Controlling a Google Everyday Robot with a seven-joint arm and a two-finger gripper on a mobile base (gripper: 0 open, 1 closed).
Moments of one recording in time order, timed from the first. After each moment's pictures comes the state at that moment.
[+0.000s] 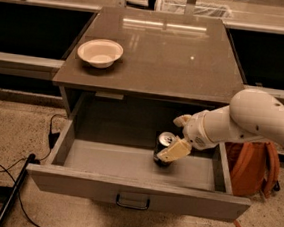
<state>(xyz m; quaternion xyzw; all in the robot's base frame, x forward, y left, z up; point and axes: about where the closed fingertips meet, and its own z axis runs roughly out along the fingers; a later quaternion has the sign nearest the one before) 0.530 -0.099 0.721 -0.53 0.77 0.17 0.31</state>
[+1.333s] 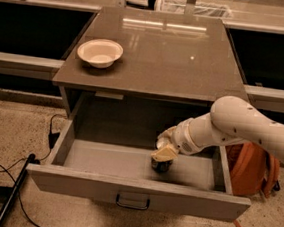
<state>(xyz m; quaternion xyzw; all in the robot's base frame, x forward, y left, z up) 0.531 -0.072 0.671 -0.54 0.77 0.20 0.27</state>
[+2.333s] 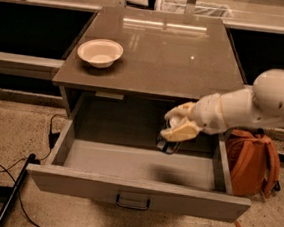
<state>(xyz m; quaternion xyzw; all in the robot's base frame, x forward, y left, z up) 0.530 -0.087 0.778 -0.55 0.70 0.28 0.35</state>
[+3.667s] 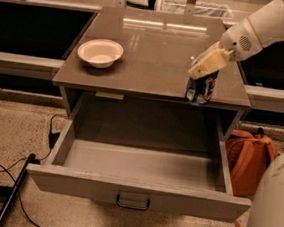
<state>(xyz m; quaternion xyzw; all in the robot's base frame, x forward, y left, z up) 0.624 -0.153 0.903 -0.51 0.77 0.28 0.24</state>
